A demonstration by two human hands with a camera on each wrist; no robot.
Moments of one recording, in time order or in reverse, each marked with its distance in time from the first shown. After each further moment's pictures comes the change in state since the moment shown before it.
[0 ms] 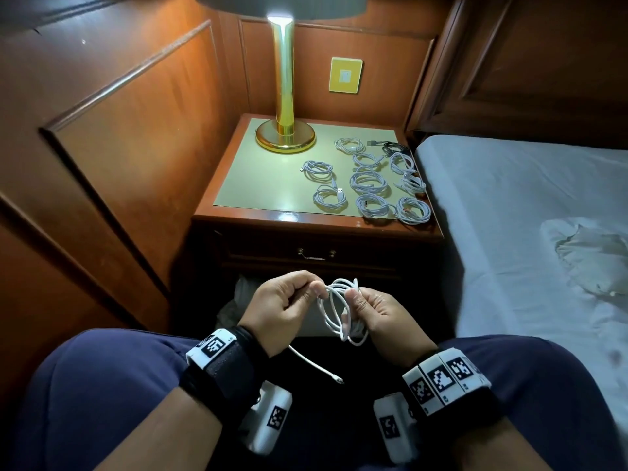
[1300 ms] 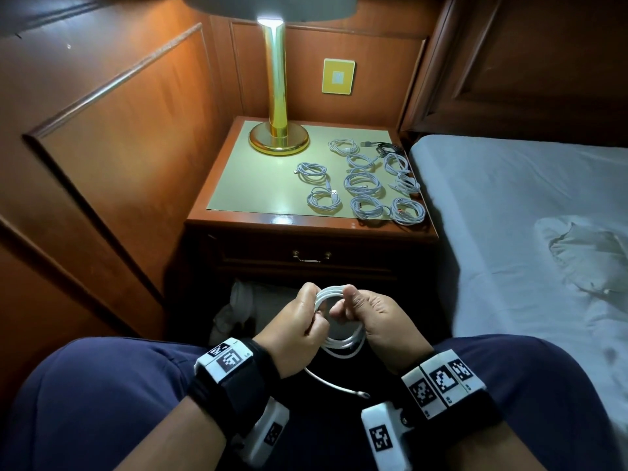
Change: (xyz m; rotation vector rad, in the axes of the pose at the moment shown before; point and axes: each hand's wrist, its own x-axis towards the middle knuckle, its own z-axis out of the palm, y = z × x) left_hand -0.002 -0.003 0.022 0.188 -0.241 -0.061; right_hand 0.003 0.005 0.003 0.137 0.125 0.037
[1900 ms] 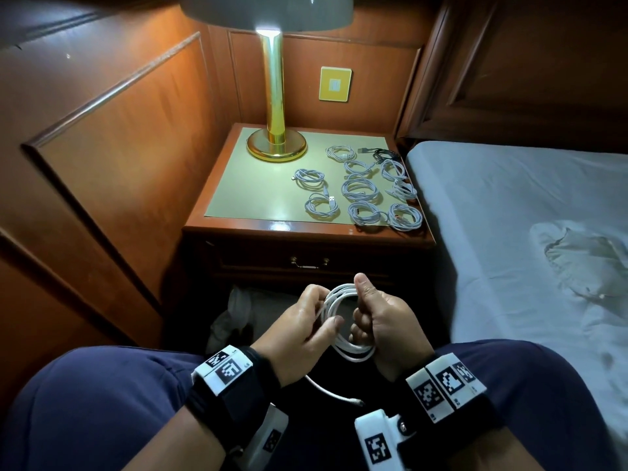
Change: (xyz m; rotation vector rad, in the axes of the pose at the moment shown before) left_hand 0.001 0.008 -0.003 -0.110 -0.014 0.061; right_hand -0.005 -0.032 0.007 0.458 0.157 0.234
